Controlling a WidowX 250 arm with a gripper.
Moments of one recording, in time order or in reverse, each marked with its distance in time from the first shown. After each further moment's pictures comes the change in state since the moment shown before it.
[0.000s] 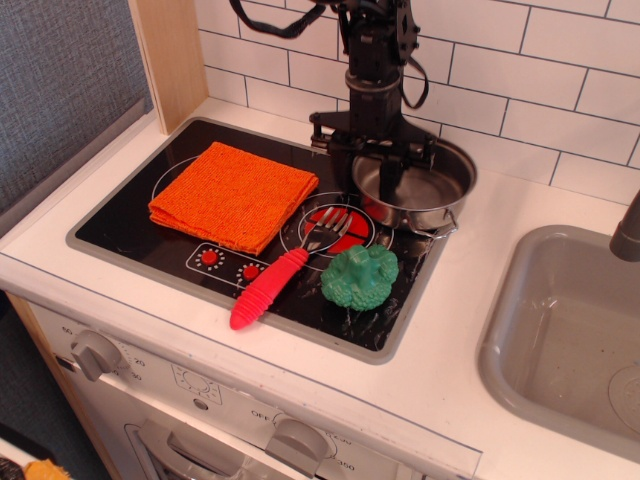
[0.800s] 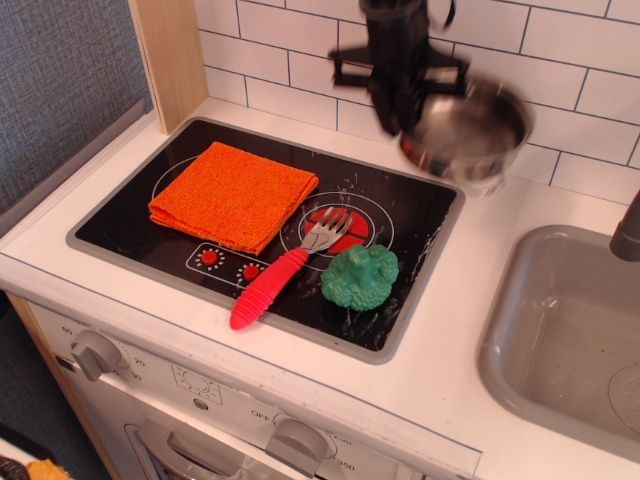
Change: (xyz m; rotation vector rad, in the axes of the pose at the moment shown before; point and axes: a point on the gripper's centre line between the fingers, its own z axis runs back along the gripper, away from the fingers) arm 0.010 -0.022 0.086 -0.137 -0.157 -0.019
